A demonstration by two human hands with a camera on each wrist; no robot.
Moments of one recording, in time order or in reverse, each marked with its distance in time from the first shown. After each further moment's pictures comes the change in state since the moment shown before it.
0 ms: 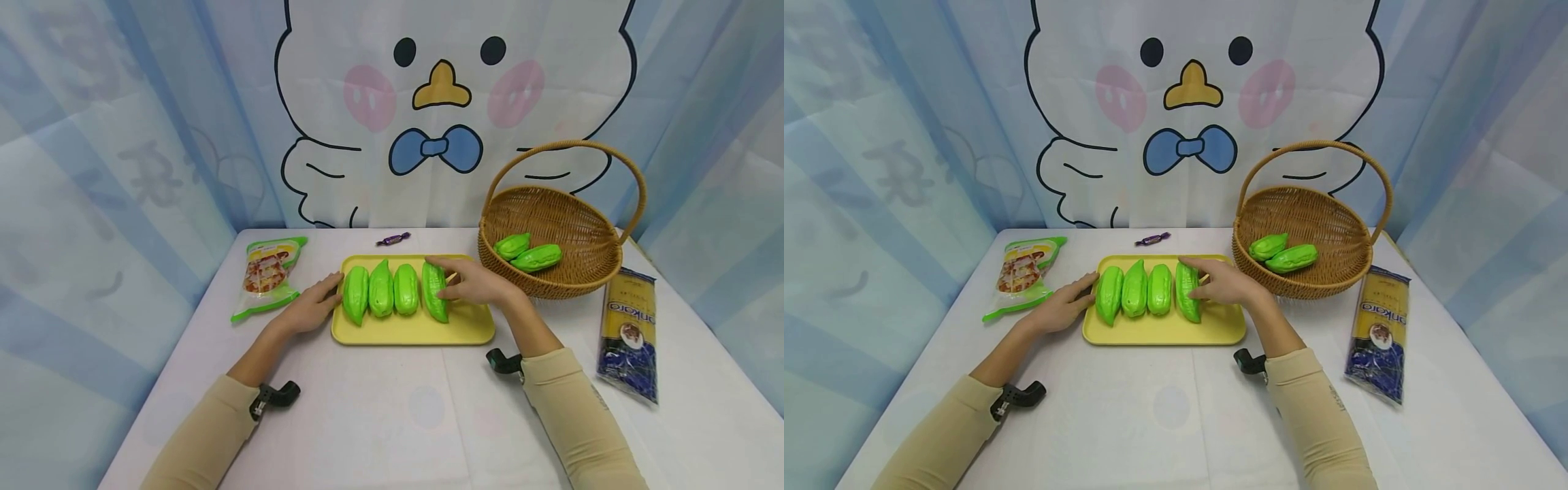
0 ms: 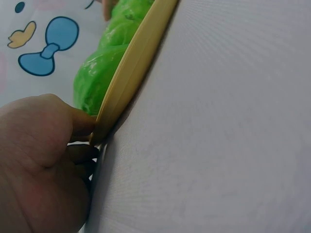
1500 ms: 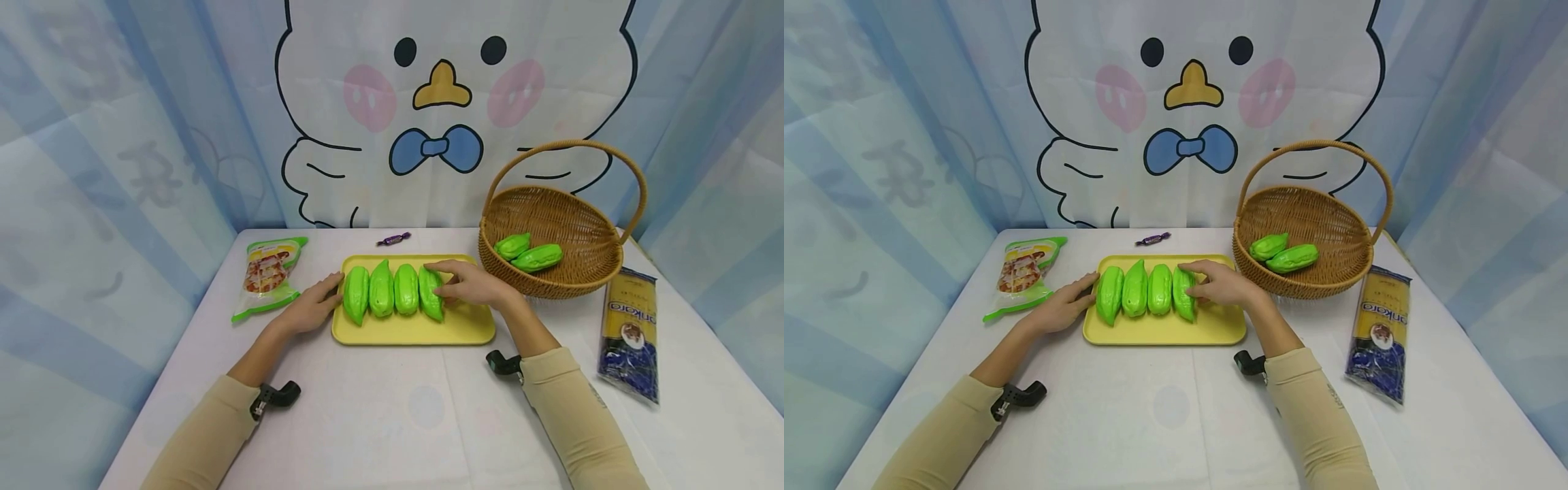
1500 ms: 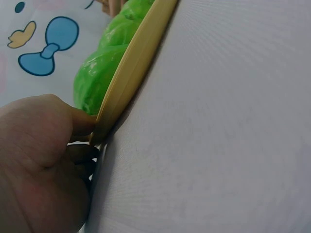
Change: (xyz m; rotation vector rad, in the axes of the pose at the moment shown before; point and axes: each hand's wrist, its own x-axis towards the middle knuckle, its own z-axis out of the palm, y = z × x) left_hand -0.002 0.003 -0.001 -0.009 0.000 0.011; right_hand 0.007 0.010 0.009 0.196 -0.015 0.022
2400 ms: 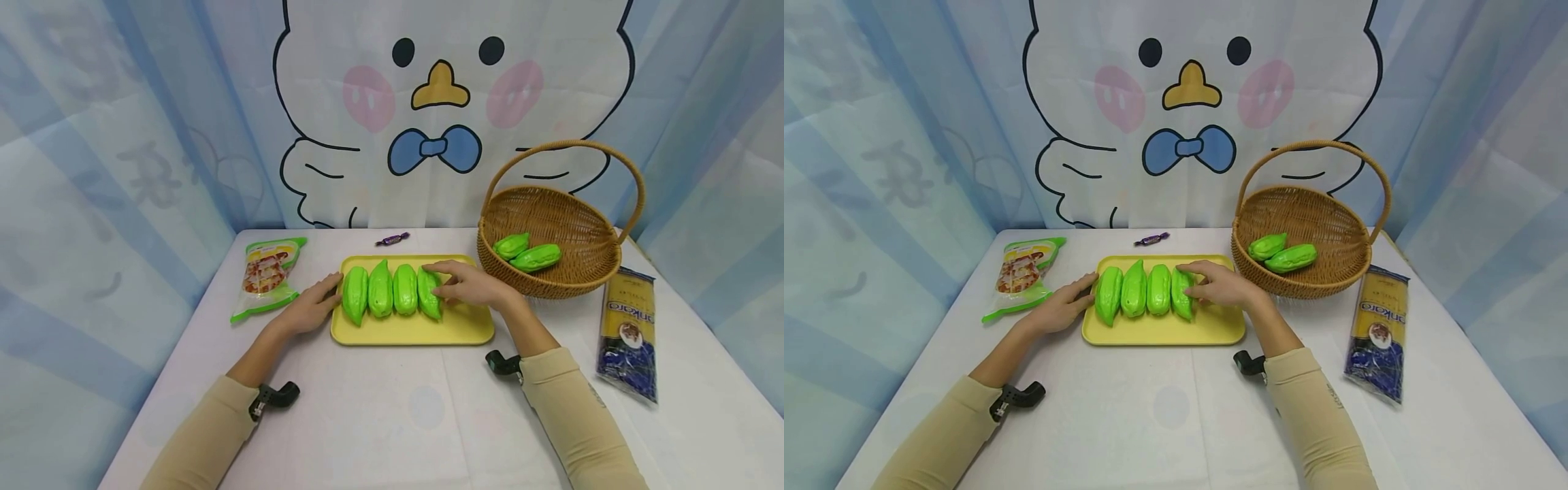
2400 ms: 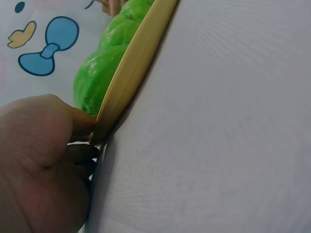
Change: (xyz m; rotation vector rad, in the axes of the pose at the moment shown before) left_hand 0.000 0.002 -0.001 0.000 -0.009 -0.010; right_hand -0.001 0.002 0.000 0.016 -0.019 0.029
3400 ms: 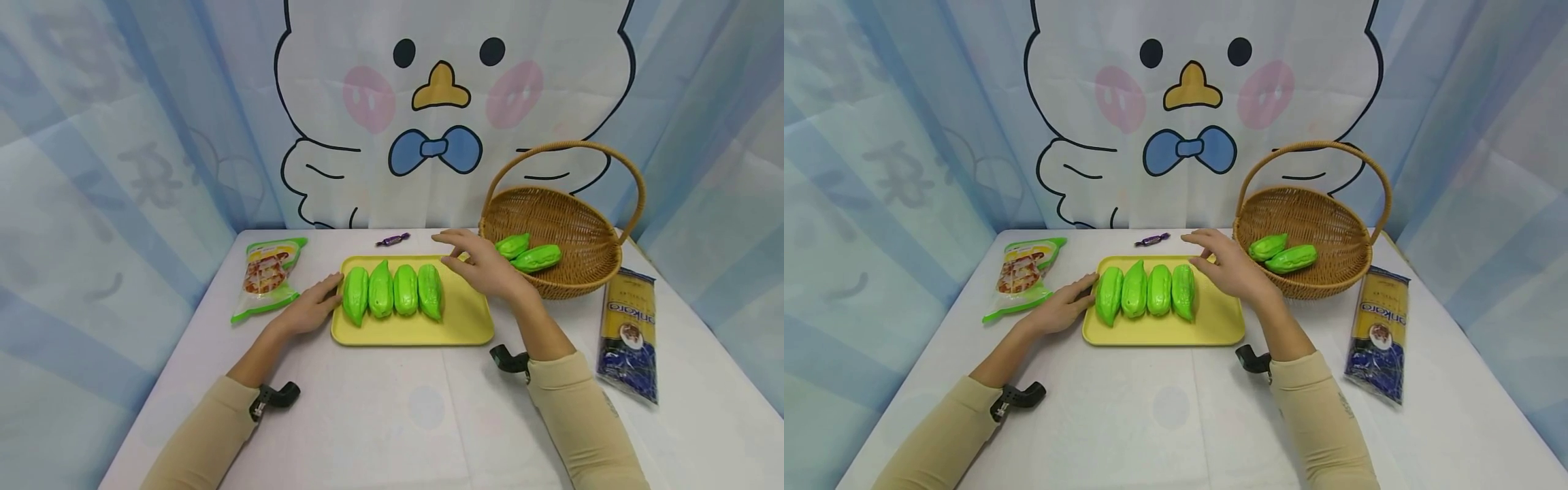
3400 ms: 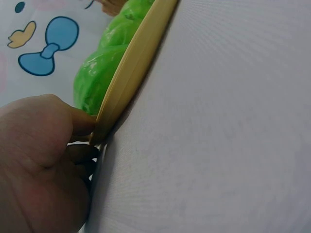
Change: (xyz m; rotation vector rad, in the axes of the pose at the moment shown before) left_hand 0.001 -0.003 0.000 0.014 0.005 0.015; right_hand -0.029 -0.047 -0.018 -0.266 0.377 -0.252
